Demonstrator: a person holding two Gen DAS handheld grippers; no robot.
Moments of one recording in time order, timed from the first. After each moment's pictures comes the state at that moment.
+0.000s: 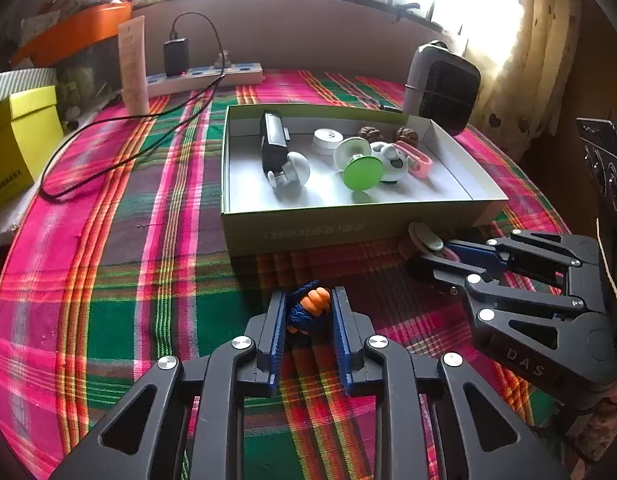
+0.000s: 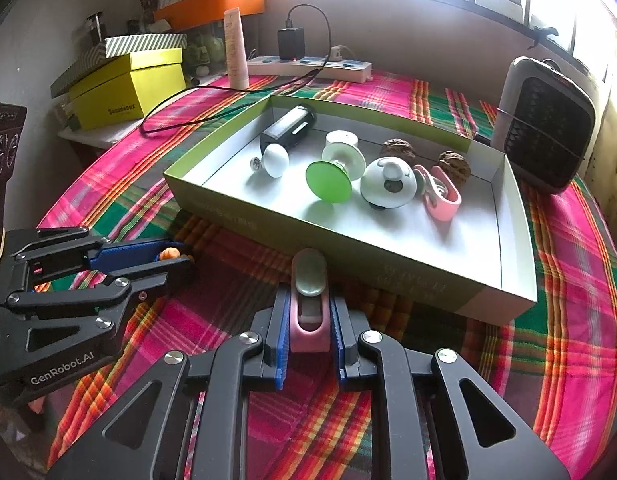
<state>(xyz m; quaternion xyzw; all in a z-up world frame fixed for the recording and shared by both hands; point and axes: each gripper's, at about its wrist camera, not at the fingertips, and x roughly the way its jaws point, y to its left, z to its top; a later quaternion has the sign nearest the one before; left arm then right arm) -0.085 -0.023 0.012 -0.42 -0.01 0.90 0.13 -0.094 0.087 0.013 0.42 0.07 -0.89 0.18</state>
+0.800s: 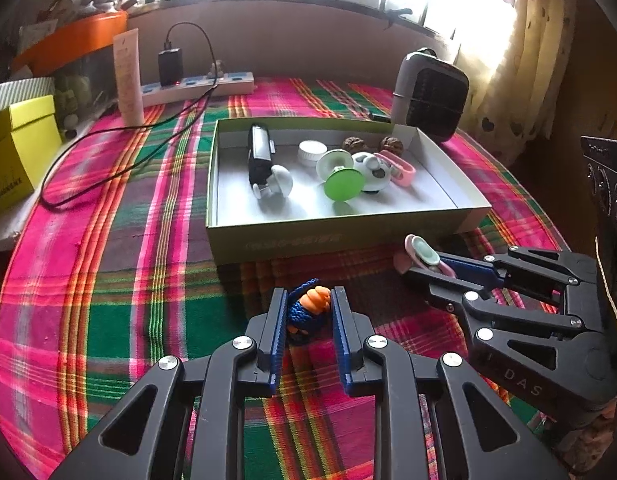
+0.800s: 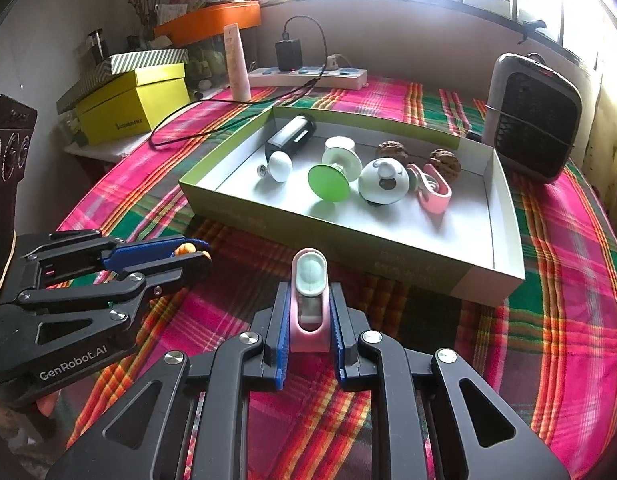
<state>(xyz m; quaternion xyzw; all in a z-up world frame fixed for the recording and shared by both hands) -0.078 -0.012 0.024 -0.42 -0.01 0.90 0.13 -0.081 0.096 0.022 0.41 0.04 -0.89 0.19</state>
